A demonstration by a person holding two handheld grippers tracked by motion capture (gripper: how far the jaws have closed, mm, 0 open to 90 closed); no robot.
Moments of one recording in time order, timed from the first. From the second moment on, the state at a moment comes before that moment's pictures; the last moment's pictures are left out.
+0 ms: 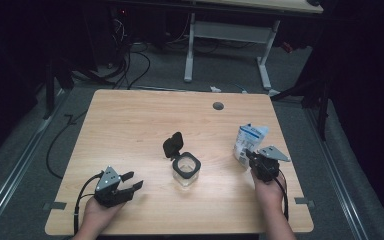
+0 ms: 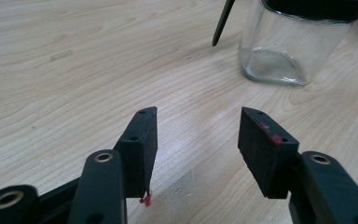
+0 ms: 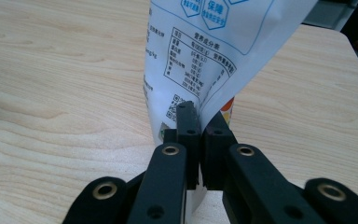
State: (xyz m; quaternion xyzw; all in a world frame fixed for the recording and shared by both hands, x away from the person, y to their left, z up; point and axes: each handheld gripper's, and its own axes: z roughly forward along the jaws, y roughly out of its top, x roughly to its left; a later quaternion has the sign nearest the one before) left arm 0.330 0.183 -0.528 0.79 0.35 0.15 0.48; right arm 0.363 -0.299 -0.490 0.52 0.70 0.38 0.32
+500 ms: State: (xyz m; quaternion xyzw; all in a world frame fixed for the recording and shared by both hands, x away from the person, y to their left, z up) left arm 0.329 0.184 -0.527 0.79 0.34 0.15 0.50; right arm 0.367 -0.300 -0.477 0.52 0.71 0.37 0.30
